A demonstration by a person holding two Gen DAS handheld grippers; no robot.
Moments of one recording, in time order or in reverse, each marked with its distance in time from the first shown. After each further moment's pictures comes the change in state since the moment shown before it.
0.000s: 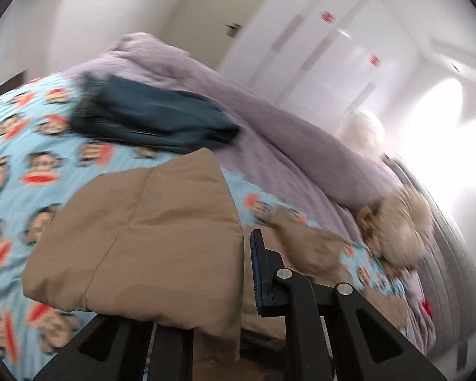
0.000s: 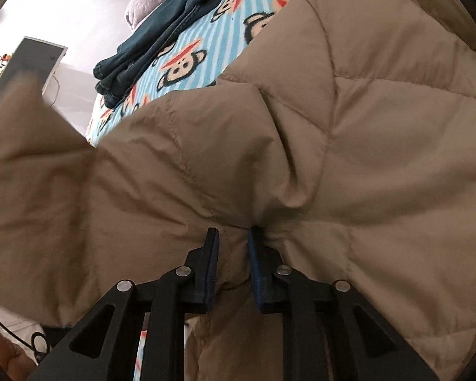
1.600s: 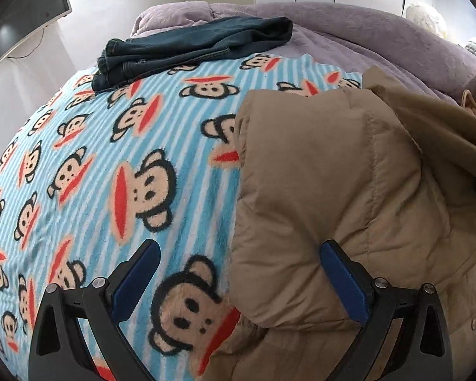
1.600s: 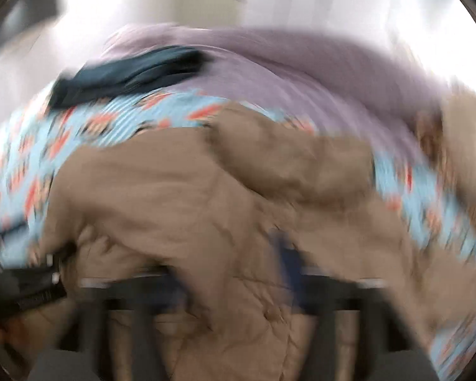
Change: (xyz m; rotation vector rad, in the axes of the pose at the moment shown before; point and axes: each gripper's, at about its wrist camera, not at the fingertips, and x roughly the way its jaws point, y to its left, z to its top) left arm 0.090 0.004 -0.119 0.255 0.229 0.555; right arm -0.158 -0.064 -0.012 -0.253 -0.383 -0.561
